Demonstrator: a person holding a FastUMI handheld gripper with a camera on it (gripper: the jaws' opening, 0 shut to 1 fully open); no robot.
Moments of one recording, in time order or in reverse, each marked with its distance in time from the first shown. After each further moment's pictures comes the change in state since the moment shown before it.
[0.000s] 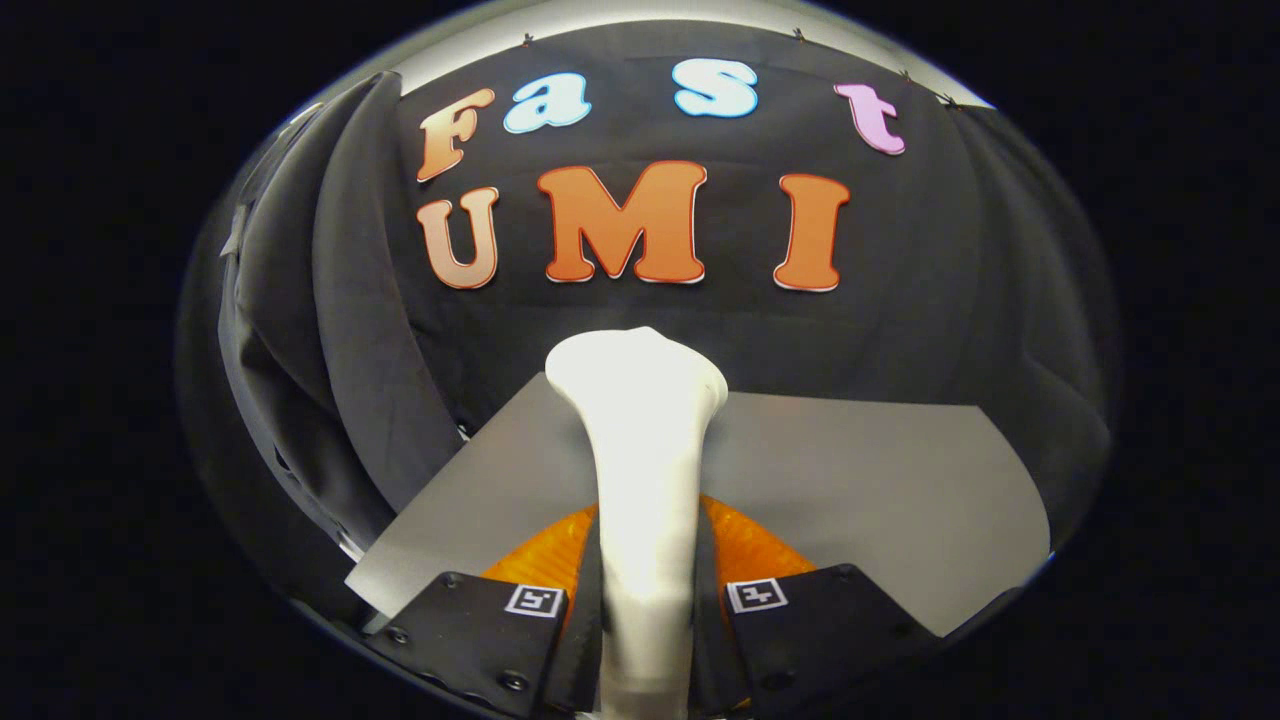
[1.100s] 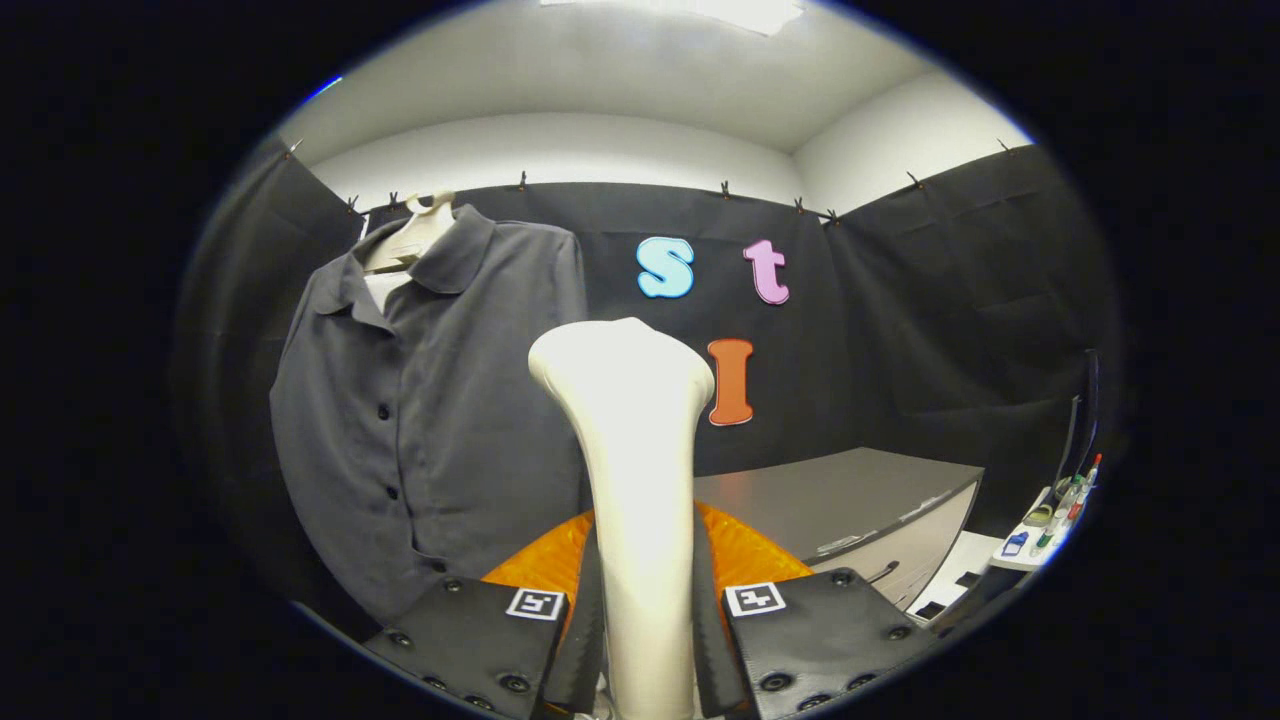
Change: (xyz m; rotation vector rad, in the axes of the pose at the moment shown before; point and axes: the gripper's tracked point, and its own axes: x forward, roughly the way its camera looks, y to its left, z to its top) arm -0.193 0.219 -0.006 0.093 -0.515 -0.286
